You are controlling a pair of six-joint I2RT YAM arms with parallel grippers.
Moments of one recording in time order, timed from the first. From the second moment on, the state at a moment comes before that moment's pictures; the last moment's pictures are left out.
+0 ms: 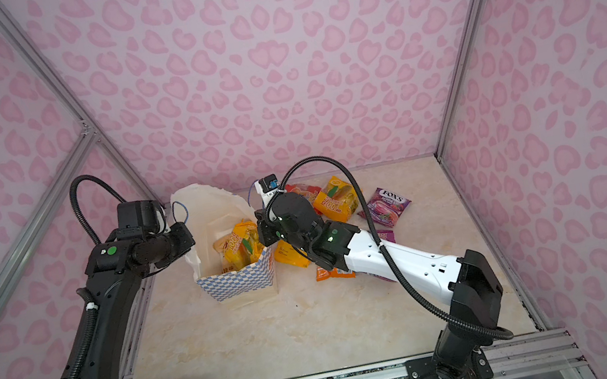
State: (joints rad) left arm -0.07 1.33 1.51 -1.03 0.01 -0.47; right arm 0.92 1.61 1.47 -0.12 0.19 0.38
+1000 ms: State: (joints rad) left arm -0.08 1.35 1.50 -1.07 -0.10 -0.33; right arm 0.94 1.61 1.58 -0.27 0.23 0.46
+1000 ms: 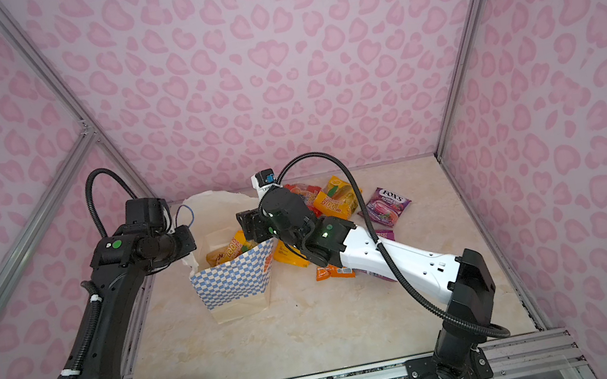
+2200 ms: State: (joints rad) left arm -0.04 1.22 1.31 -0.90 0.00 -0.36; right arm 0.33 1.16 0.78 -0.43 0.02 0.56
